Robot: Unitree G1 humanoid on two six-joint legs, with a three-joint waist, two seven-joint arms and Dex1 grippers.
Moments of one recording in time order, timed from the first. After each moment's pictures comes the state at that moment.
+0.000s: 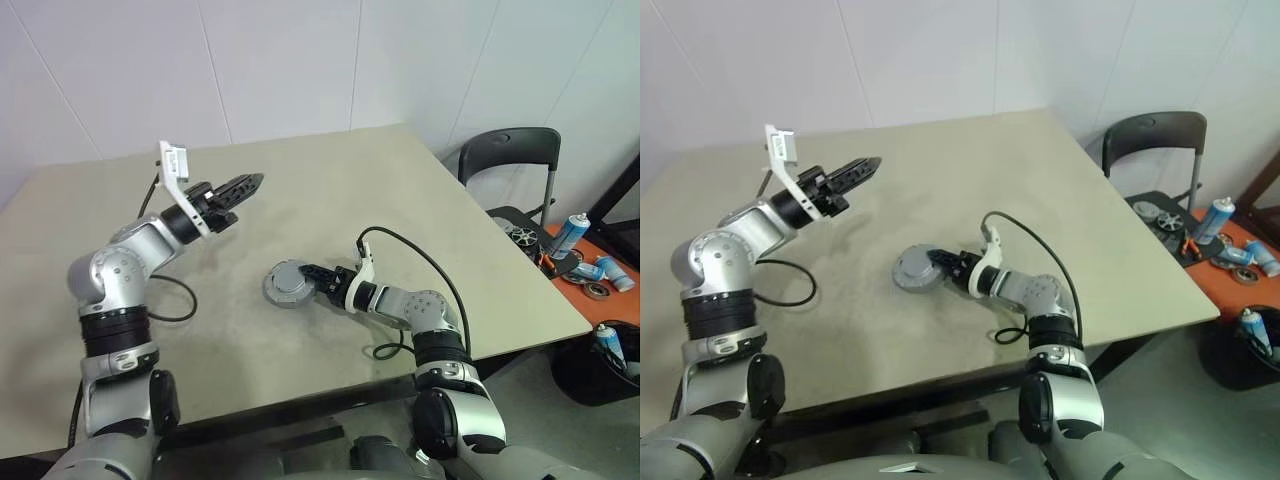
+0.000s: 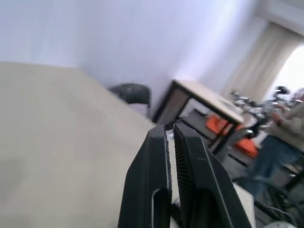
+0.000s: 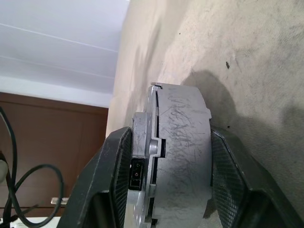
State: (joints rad) left arm -0.61 0.40 0.39 0.07 -0.76 0.95 -0.67; right arm -0.63 0.07 -0.36 0.57 0.68 1.03 0.39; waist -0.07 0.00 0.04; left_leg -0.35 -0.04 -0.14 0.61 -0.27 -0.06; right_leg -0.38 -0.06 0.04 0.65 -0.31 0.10
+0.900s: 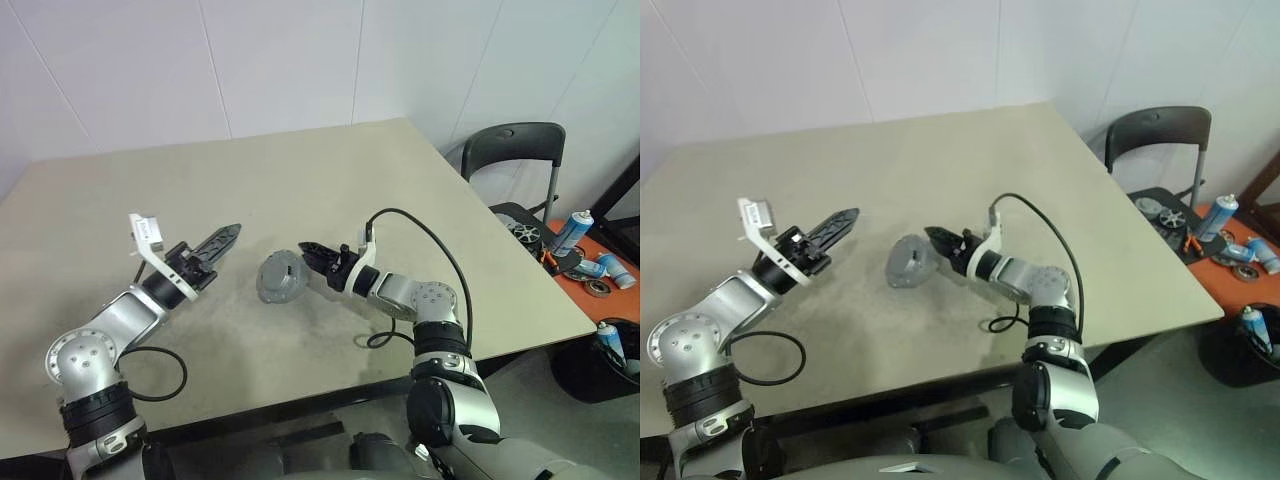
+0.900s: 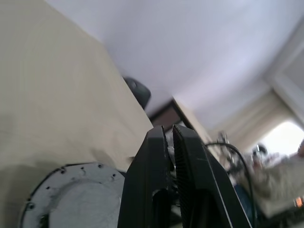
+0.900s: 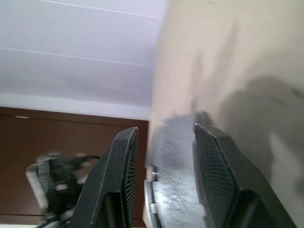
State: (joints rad) left arm -0.27 0.31 0.60 -0.16 -1.30 1.07 -0.26; right arm -0.71 0.11 -0.49 0.53 0.89 1.11 0.32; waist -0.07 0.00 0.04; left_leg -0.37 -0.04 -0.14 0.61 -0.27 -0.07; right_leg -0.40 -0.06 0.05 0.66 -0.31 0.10
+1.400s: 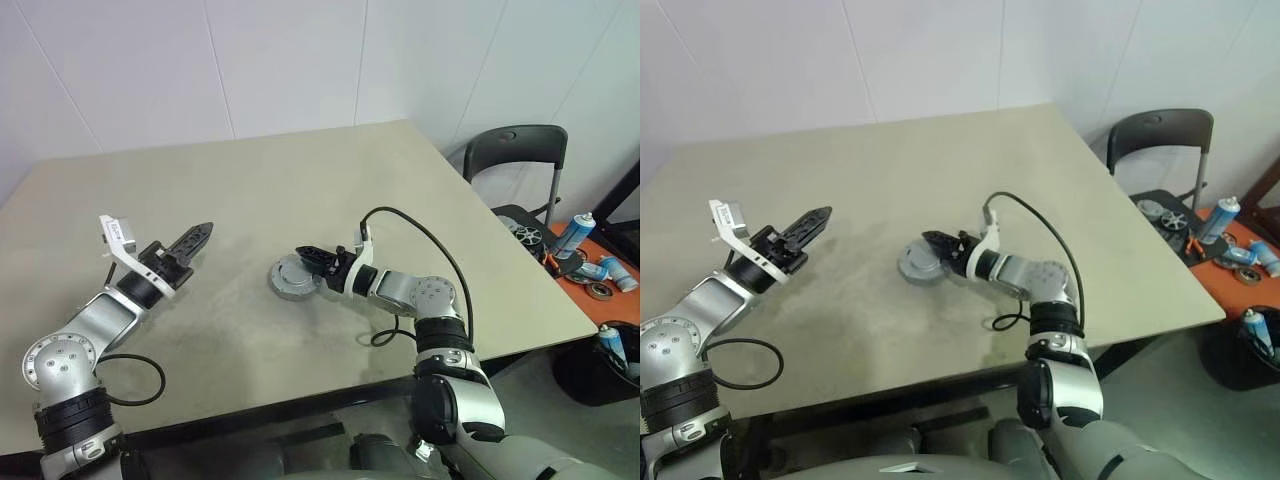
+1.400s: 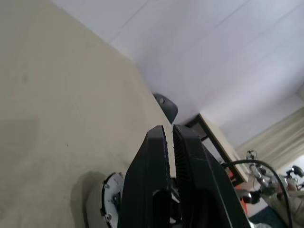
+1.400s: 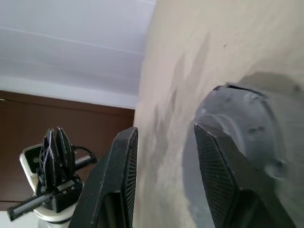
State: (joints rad) left arm -0.25 0.40 0.54 -0.13 -1.29 1.00 -0.25; right arm -0.68 0.03 -0.39 0.50 0.85 1.13 0.34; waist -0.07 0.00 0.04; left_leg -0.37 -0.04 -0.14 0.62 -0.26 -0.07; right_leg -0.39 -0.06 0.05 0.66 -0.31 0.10
